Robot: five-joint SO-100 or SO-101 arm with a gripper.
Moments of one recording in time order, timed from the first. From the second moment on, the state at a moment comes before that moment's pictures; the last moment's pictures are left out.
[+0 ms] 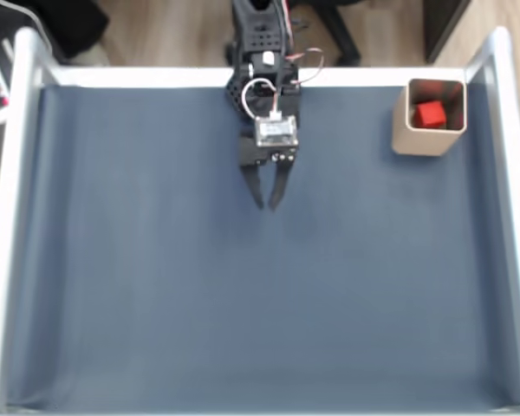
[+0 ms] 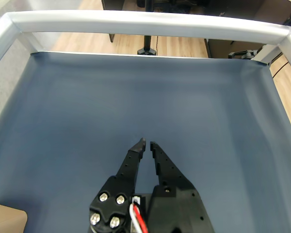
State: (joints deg) arm -7.1 186.9 171.0 44.0 -89.4
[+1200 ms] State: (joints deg) arm -7.8 192.5 179.7 73.5 -92.4
